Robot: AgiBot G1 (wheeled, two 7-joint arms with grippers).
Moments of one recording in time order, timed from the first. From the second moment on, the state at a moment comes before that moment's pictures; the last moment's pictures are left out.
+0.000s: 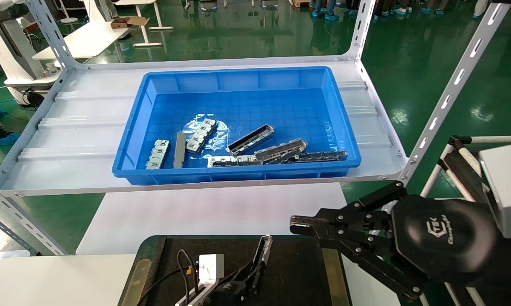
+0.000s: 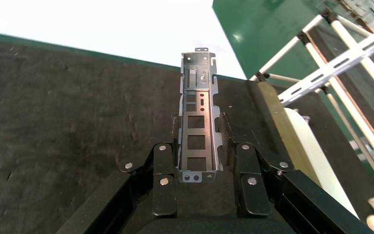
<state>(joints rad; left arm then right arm) -0.71 1.16 1.02 -1.24 0.78 -0.19 -0.41 1.08 -0.61 -0.29 1.28 -0.72 -1.49 0.18</state>
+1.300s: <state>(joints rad) -0.67 1.29 1.01 -1.16 0.81 -0.35 -0.43 1.08 -0.60 -0.30 1.28 -0.72 -1.49 0.18</state>
